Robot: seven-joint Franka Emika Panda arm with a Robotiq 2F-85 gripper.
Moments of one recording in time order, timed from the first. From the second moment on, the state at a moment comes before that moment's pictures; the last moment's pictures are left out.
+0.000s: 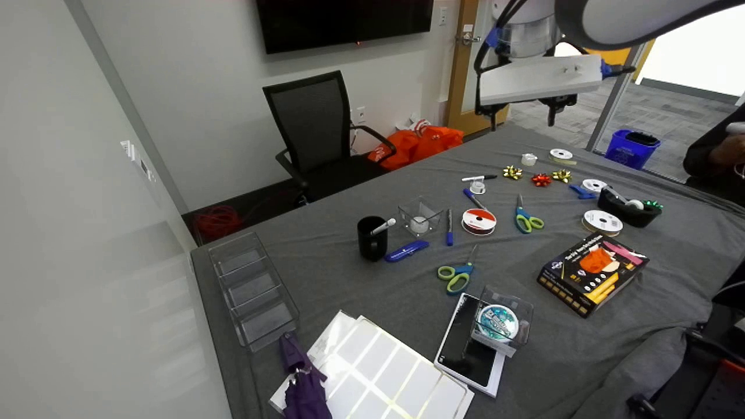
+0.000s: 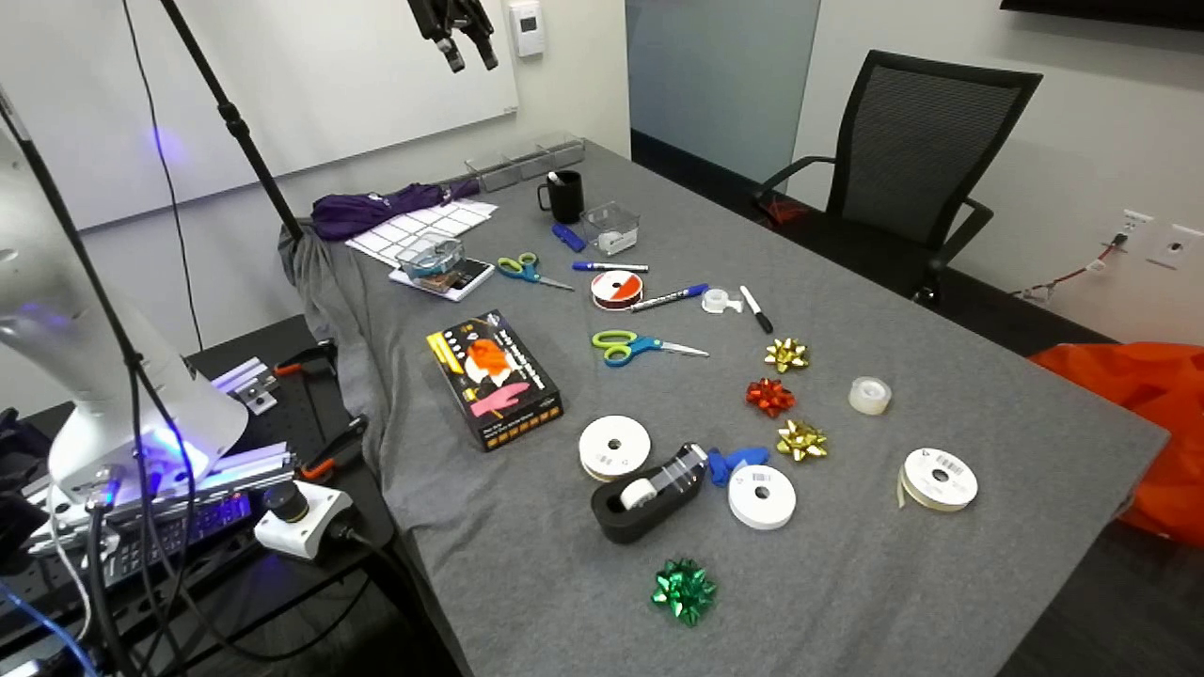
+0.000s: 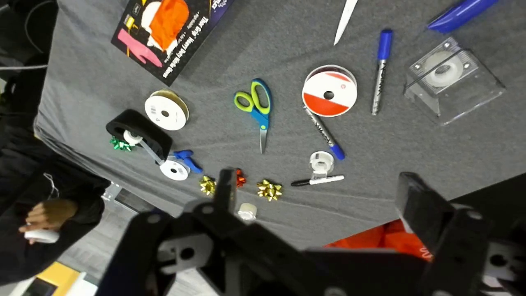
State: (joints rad) arm 0.12 0.10 0.26 -1.76 -0.51 1.76 1.36
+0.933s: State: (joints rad) arm 0.17 0.27 0.14 -1.56 -0.59 1.93 0.74
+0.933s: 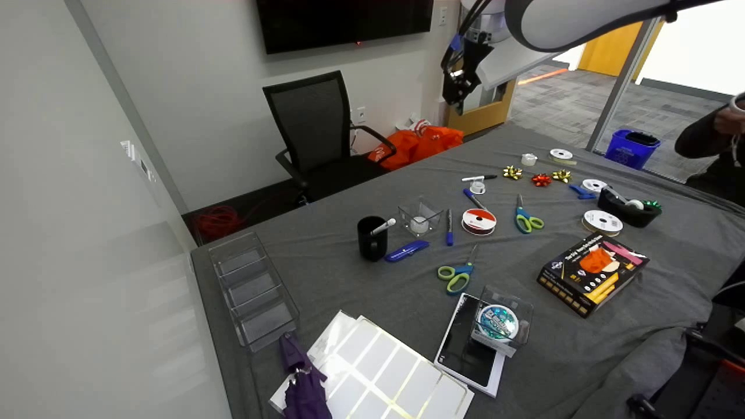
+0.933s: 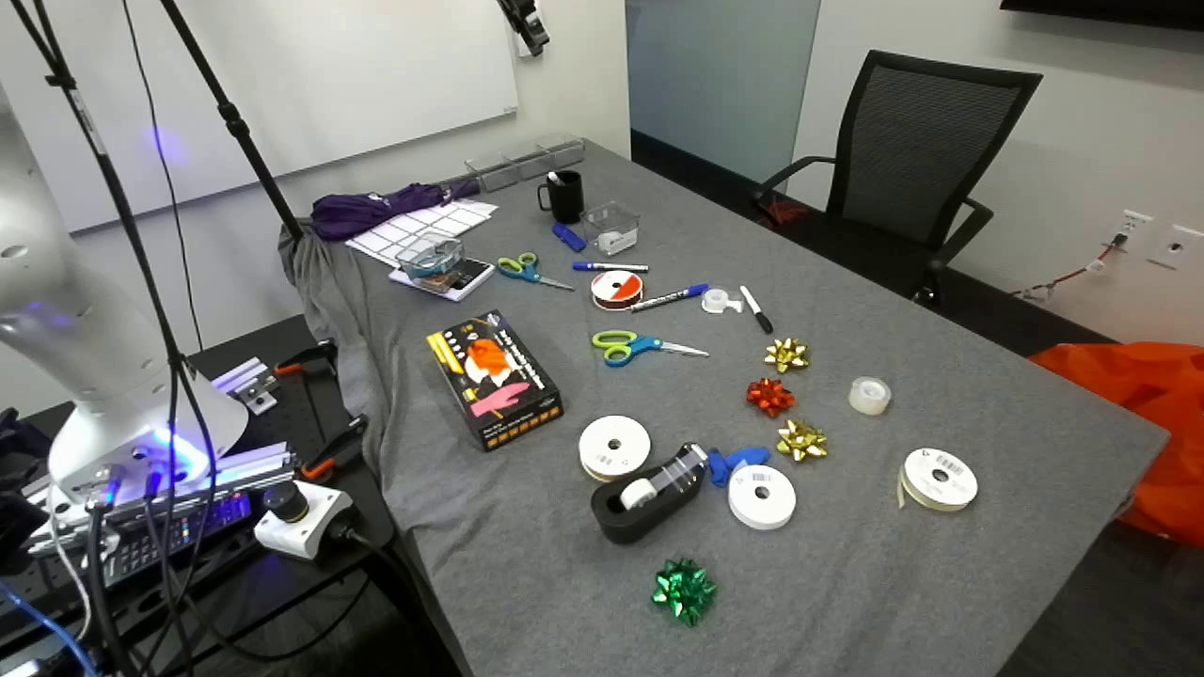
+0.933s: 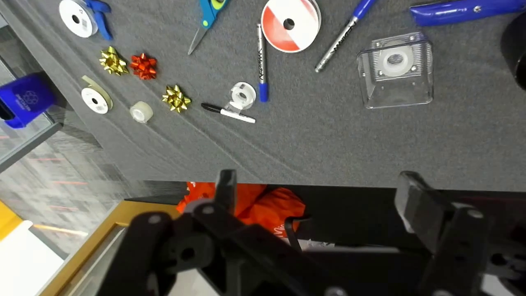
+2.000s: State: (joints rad) arm 0.09 0.36 0.05 -1.58 -0.14 2.13 0.35
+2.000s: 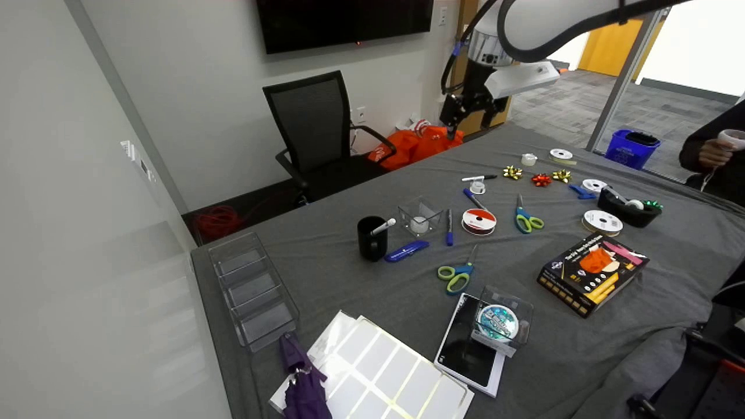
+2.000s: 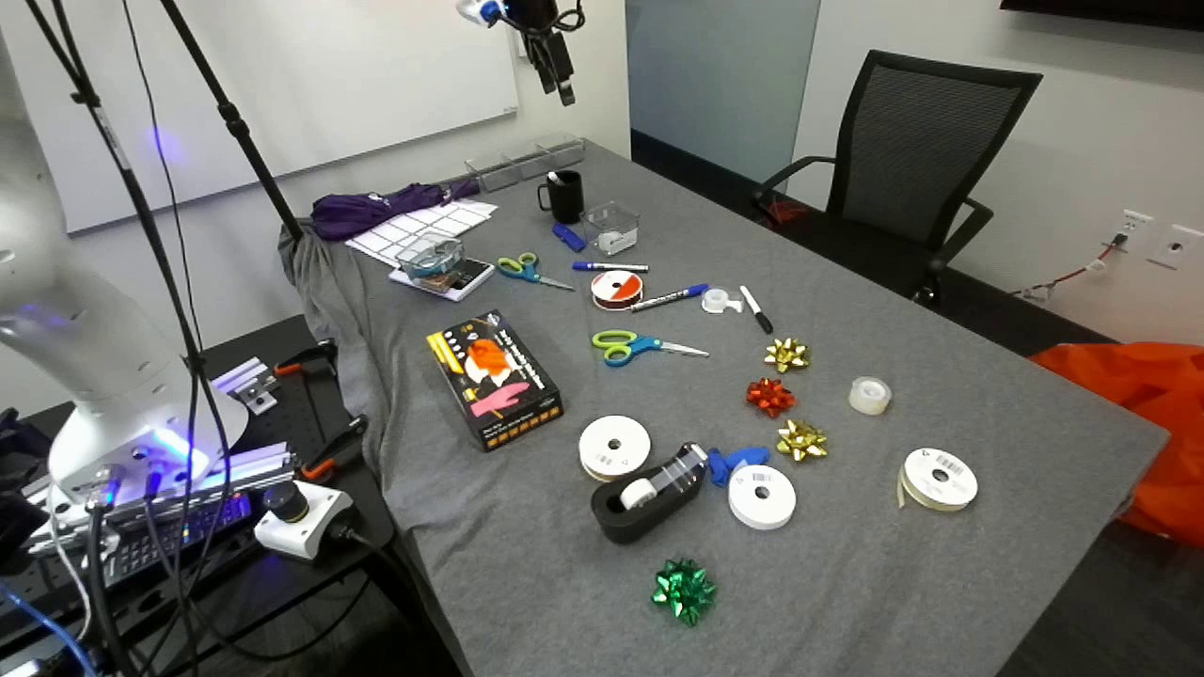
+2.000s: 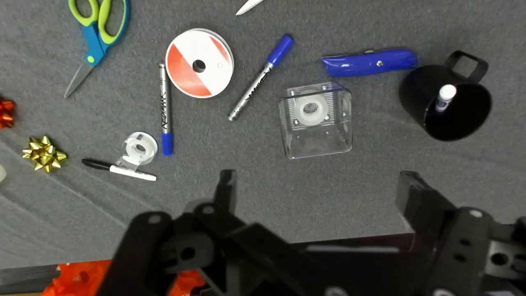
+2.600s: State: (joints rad) arm 0.05 0.48 -0.01 -1.66 -0.01 2.29 0.33
